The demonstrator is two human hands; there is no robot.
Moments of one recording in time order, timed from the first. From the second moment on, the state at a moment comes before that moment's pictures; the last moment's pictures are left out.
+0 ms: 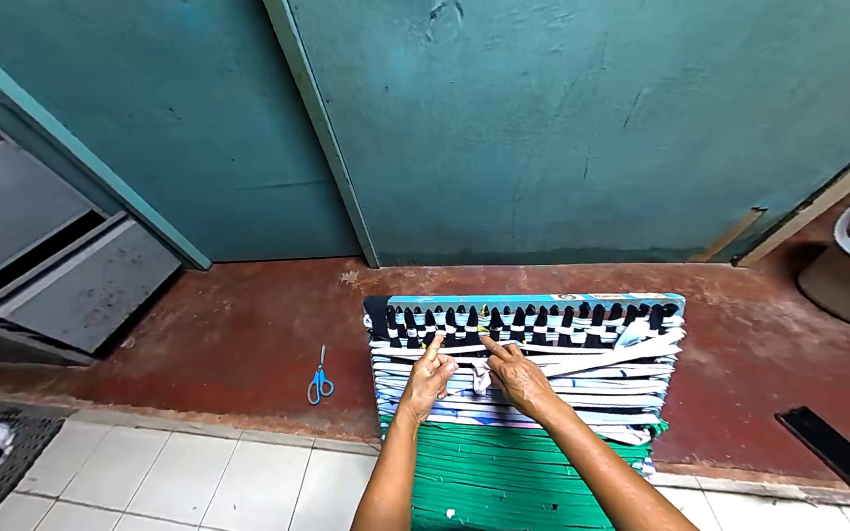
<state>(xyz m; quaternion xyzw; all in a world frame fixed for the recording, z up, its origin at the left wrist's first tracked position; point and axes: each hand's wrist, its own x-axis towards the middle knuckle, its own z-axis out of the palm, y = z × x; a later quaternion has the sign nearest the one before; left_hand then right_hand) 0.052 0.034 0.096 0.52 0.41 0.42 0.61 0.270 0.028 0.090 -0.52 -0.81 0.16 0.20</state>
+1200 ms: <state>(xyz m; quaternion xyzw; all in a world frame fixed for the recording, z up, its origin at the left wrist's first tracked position) 0.054 0.025 0.084 0.26 0.29 0.59 0.71 0.232 0.054 0.100 -0.40 -0.90 0.07 0.17</state>
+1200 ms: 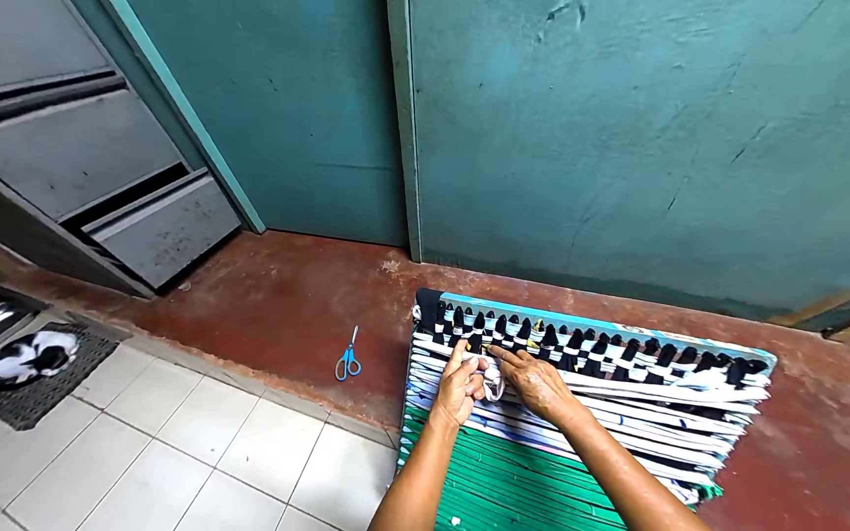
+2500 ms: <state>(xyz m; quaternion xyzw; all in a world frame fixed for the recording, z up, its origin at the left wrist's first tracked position) 0.038 0.033 0.087 0.37 0.34 0.61 0.61 0.234 0.057 0.100 -0.41 -0.89 0.08 0.16</state>
